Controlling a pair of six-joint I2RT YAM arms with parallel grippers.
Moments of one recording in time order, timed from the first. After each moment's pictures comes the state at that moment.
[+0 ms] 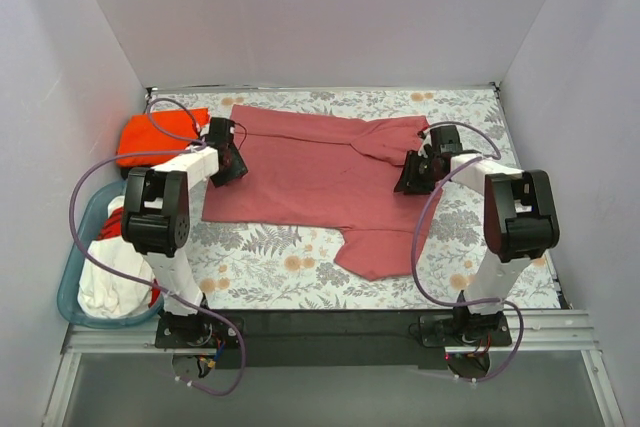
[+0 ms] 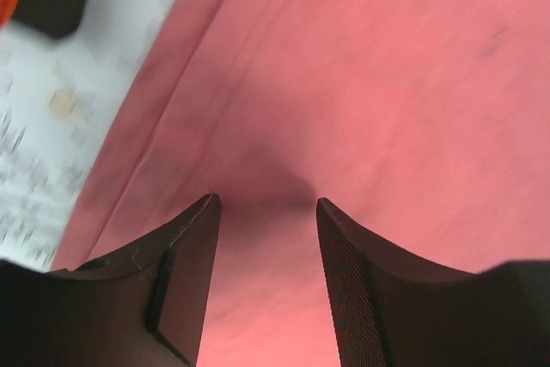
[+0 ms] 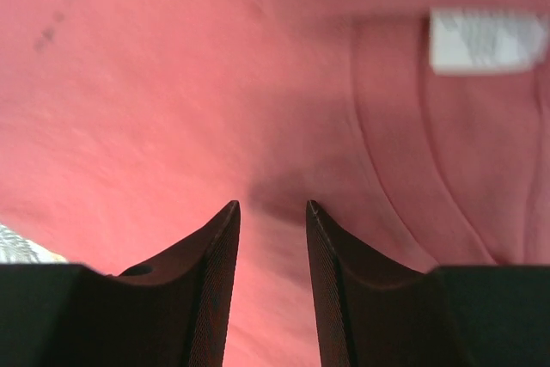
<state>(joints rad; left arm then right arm) -0.14 1.90 1.23 -0.35 -0.22 -0.57 0.14 1.81 1.07 -0.31 -0.38 0.31</state>
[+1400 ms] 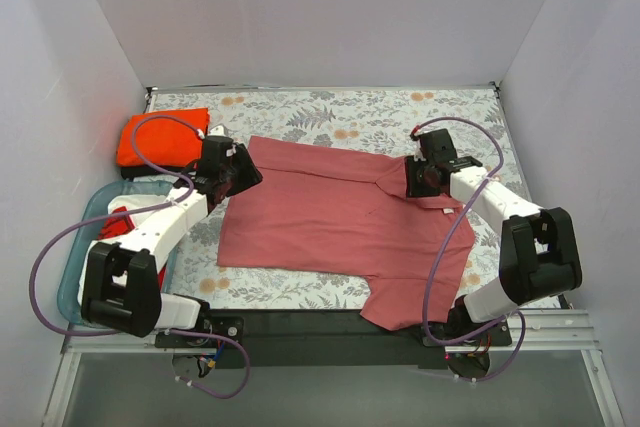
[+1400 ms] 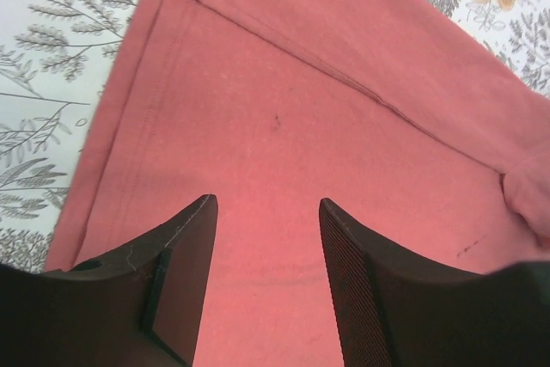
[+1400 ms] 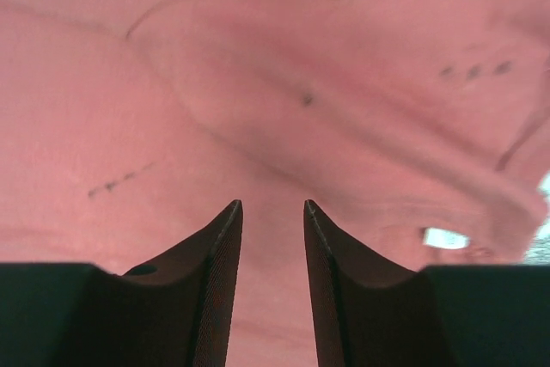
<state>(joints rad) -0.25 1.33 0.86 -0.26 -0.04 -0.63 0.30 1.50 0.94 -0.46 -0.02 0.17</state>
